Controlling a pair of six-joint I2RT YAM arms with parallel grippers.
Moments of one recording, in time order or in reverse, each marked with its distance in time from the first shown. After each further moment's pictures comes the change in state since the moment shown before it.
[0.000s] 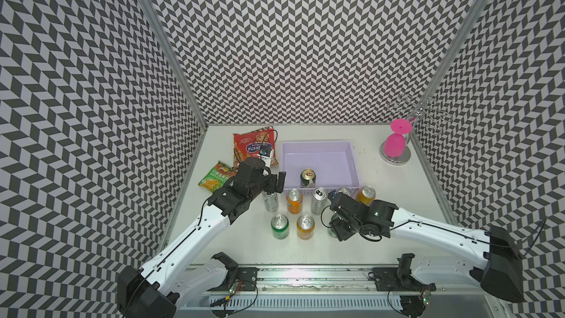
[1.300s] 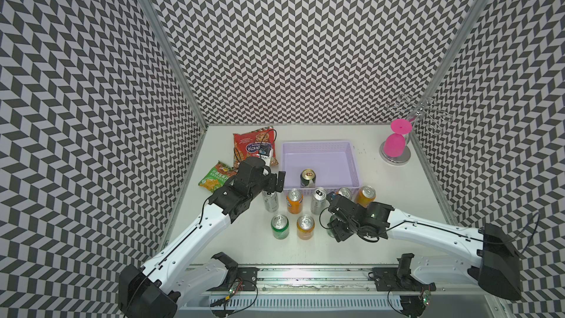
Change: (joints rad) left arm 0.008 0.012 0.000 0.004 0.001 -0.014; right arm 0.004 0.021 -0.033 0.059 0.014 -0.006
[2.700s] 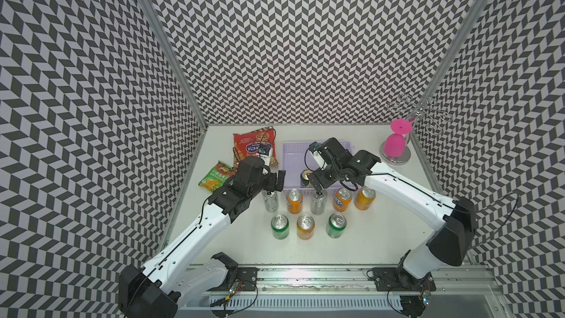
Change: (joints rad) left arm 0.006 0.000 0.000 0.016 0.012 -0.003; right arm -0.267 0.409 0.710 -0.113 -0.050 -0.364
